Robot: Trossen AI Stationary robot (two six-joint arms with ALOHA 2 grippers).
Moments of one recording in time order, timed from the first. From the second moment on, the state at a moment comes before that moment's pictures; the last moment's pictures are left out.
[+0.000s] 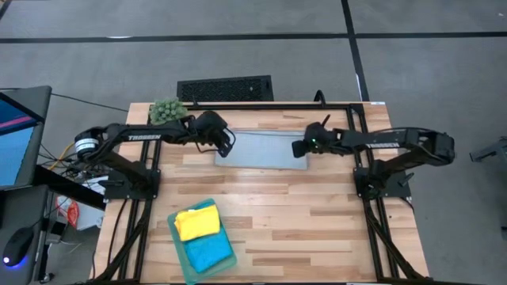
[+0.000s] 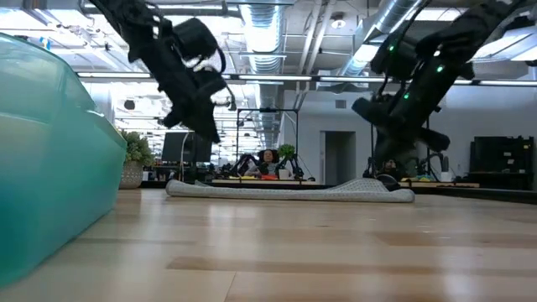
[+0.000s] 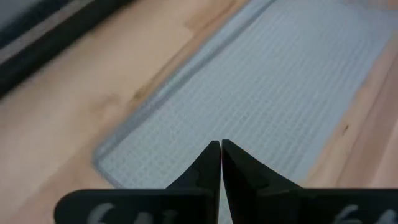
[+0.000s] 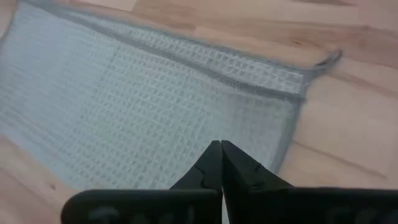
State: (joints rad) left arm 0.42 1.42 0.85 -0.26 -0.06 -0.26; right arm -0.35 1.28 0.58 -0.23 0.23 0.75
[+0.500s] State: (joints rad) left arm 0.47 1.66 0.82 -0.17 0.00 -0.25; right arm -0.49 1.51 0.58 -0.16 0.21 0.71
